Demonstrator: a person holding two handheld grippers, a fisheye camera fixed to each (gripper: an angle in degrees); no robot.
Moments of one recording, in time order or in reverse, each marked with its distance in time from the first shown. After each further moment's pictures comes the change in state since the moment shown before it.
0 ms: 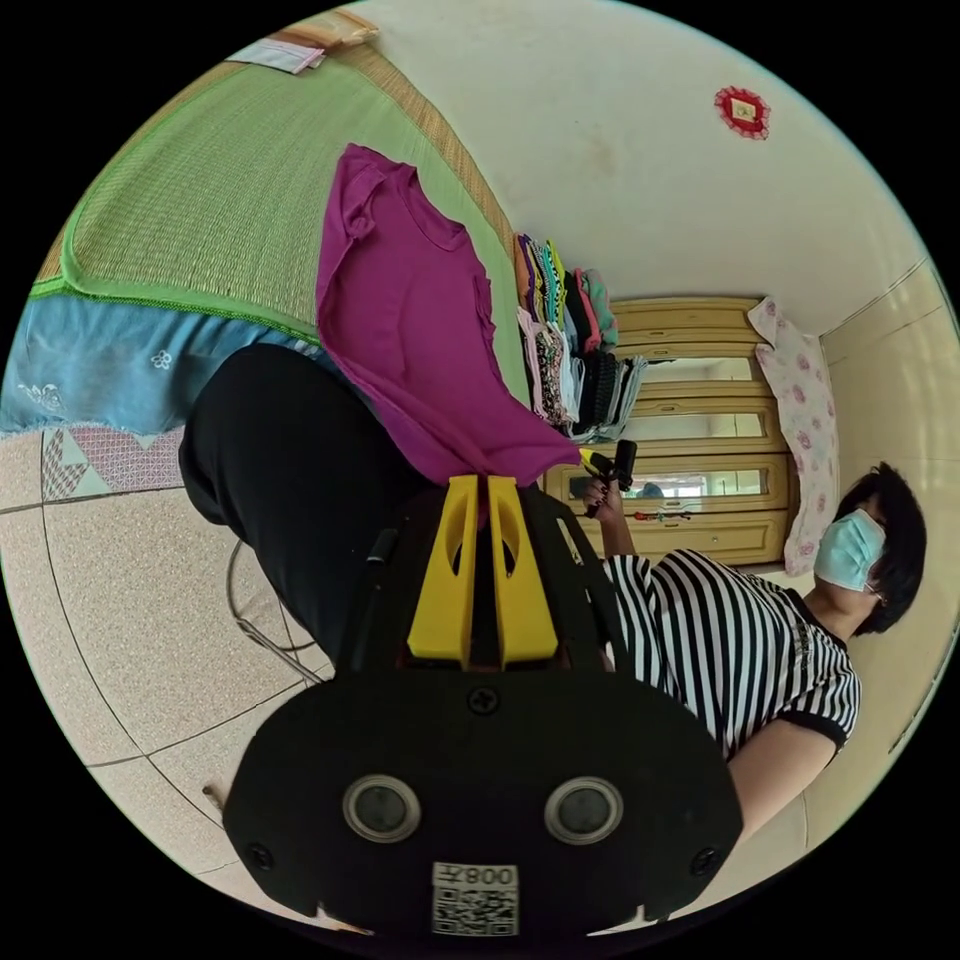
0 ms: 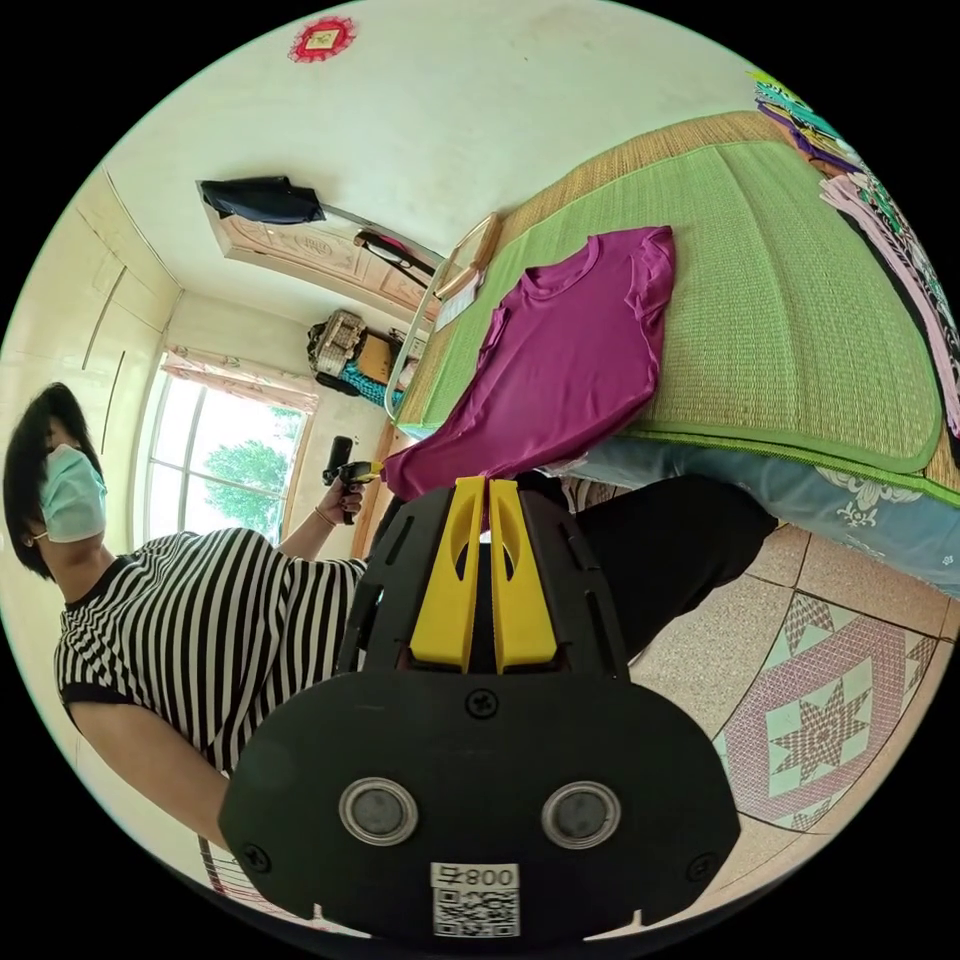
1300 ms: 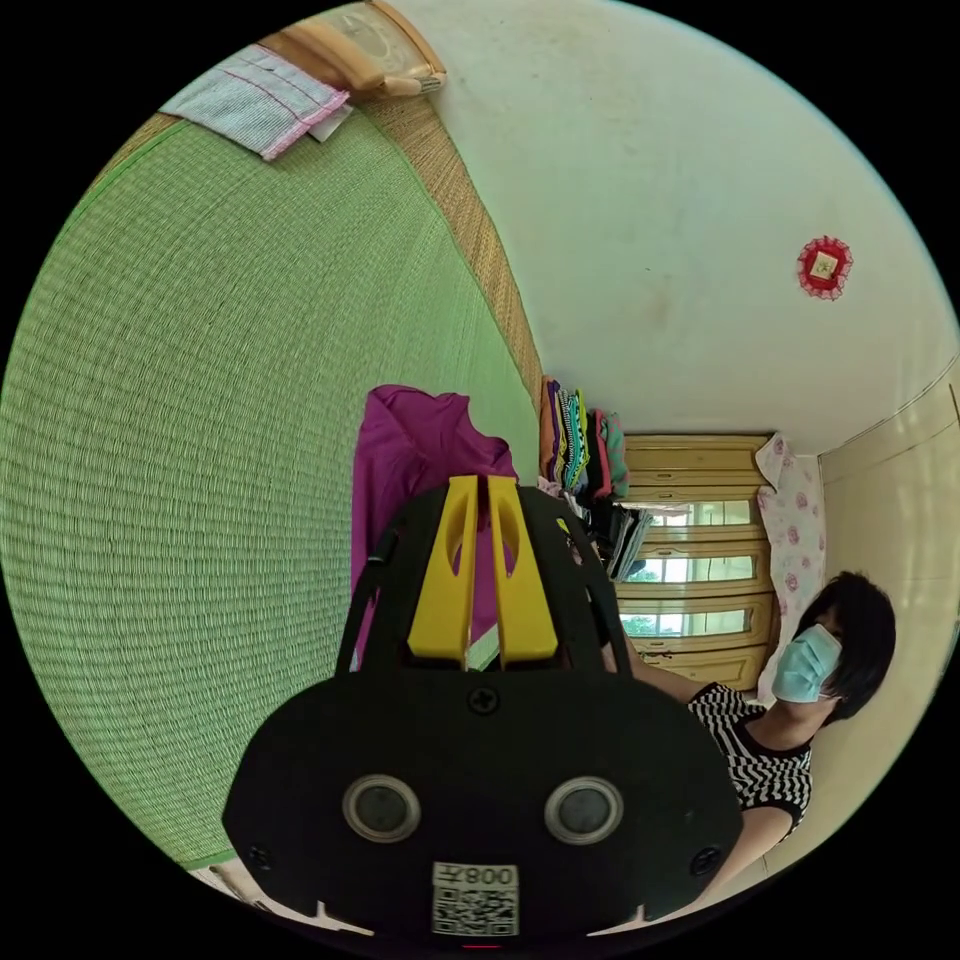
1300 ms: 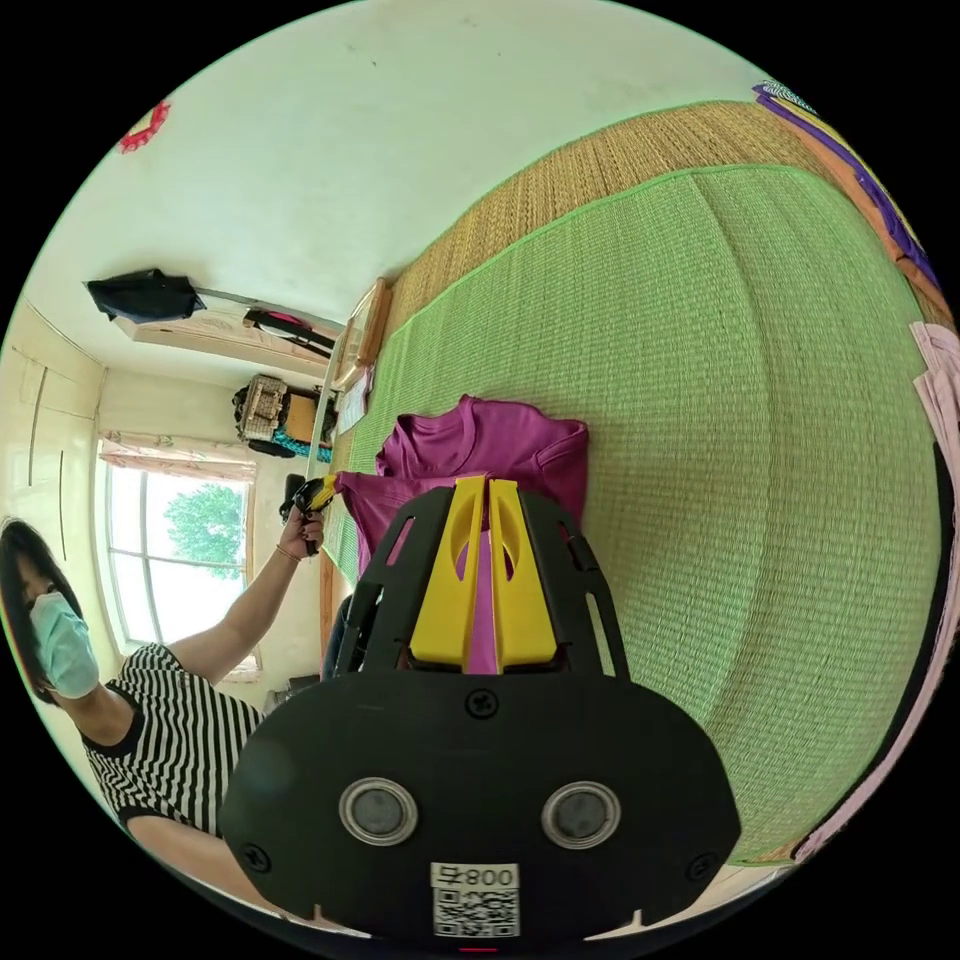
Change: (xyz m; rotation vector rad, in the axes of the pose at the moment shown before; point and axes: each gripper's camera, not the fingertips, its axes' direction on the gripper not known) left arm -0.016 -0.513 -0.060 0.226 0.044 -0.125; right arm 0.080 -0.446 0.025 0.006 0.131 0.158
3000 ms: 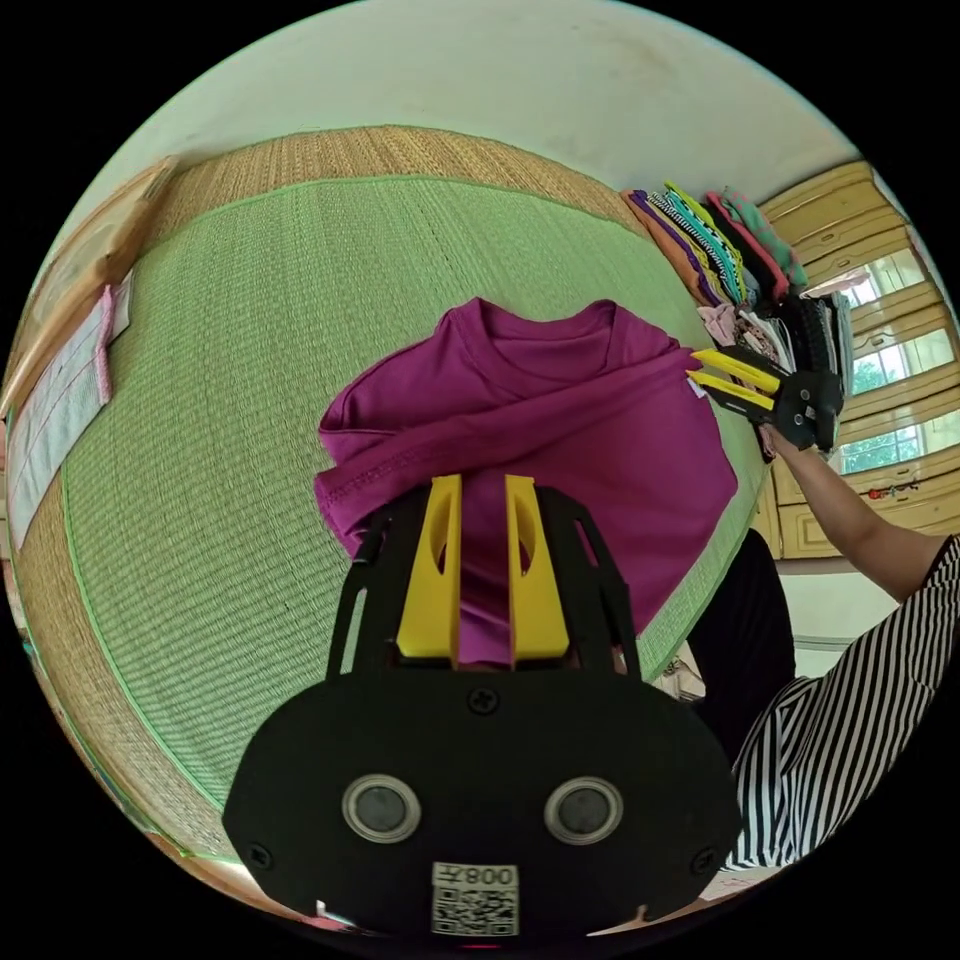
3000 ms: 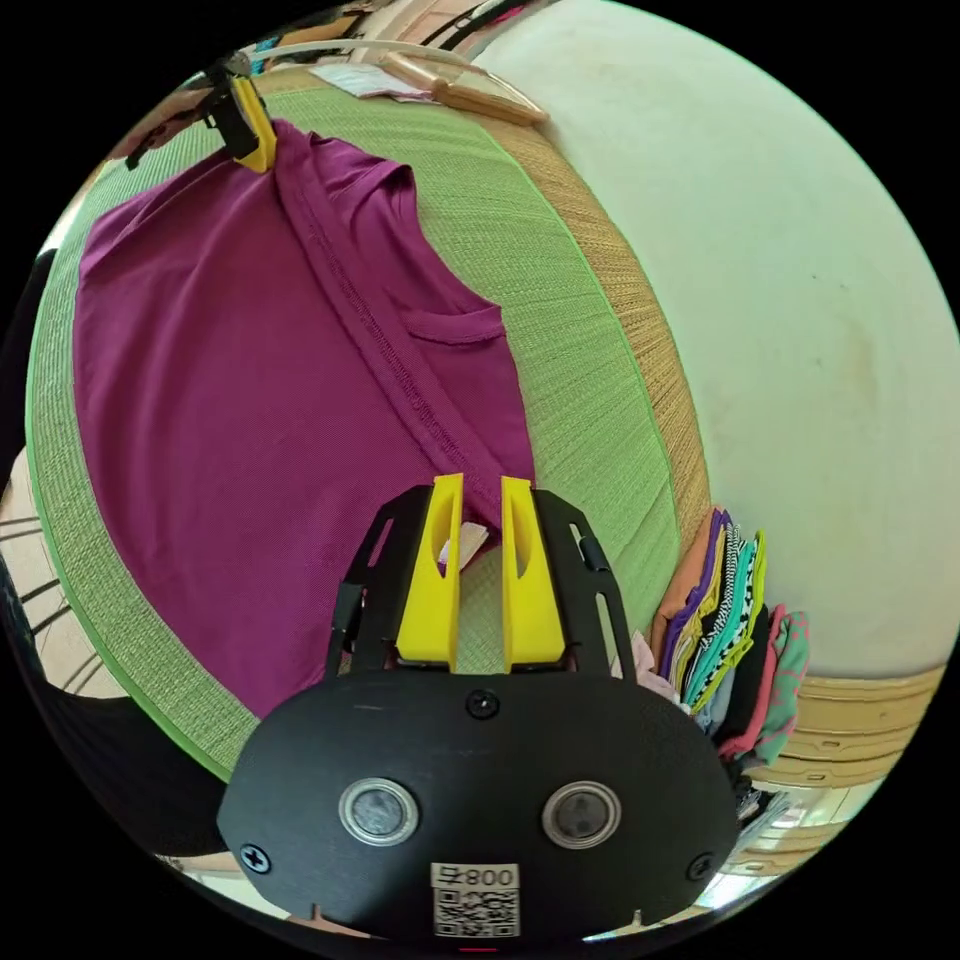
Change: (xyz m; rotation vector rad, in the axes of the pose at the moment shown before) left arm 0.044 -0.048 0.272 -0.326 -0.735 0.508; right arm -0.083 0.051 0.357 -0.202 1.205 -0.939
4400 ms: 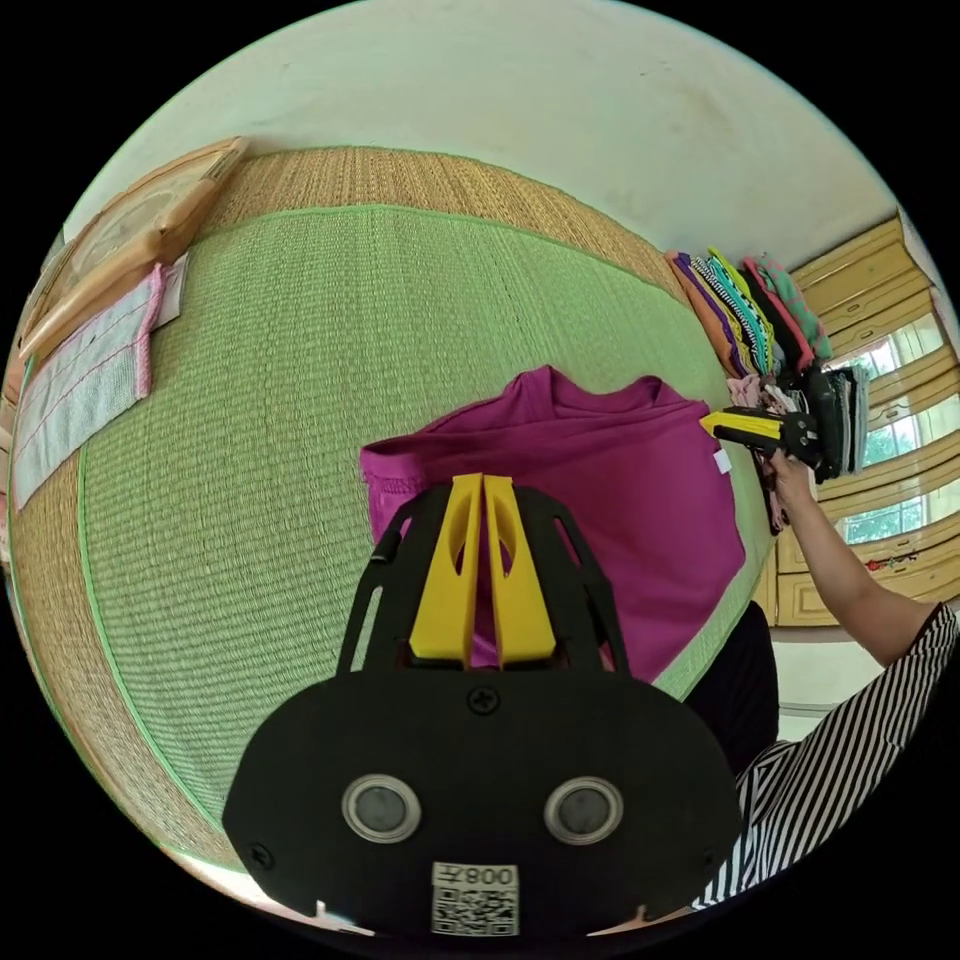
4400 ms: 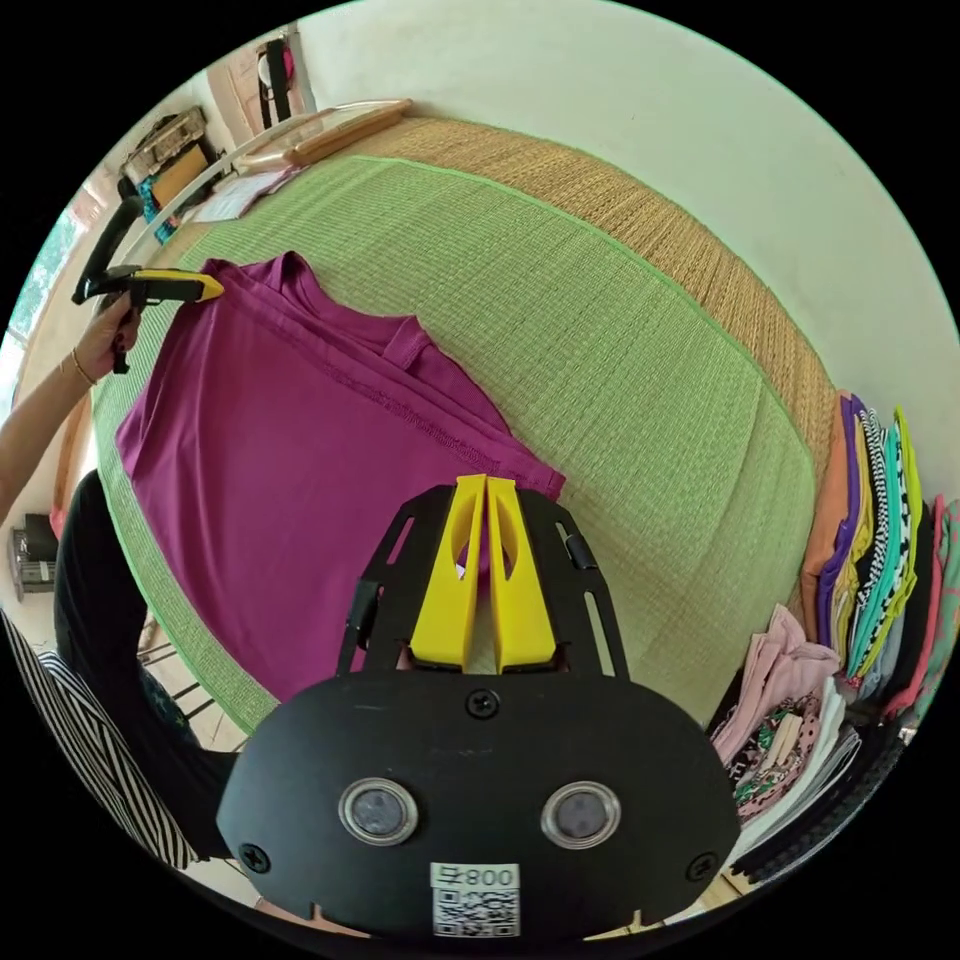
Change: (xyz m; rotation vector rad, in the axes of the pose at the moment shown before) left arm -0.034 0.030 0.001 0.128 -0.002 -0.157; right arm 0.147 0.046 0.043 -0.009 -0.482 0.376
